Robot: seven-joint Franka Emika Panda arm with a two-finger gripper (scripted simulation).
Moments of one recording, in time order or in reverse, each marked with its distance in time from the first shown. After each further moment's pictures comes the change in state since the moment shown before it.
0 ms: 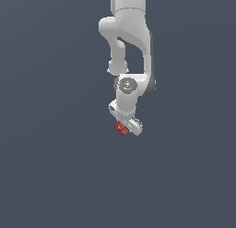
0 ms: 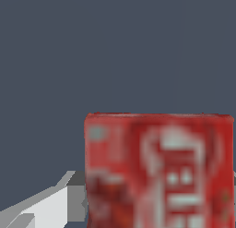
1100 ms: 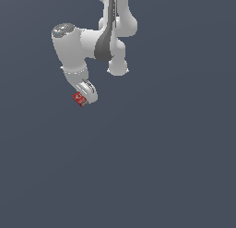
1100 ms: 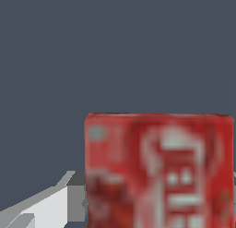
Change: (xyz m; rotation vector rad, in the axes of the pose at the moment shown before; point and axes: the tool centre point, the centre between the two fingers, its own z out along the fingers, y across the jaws) arm 0.093 0.192 -0.151 0.002 -0.001 0.004
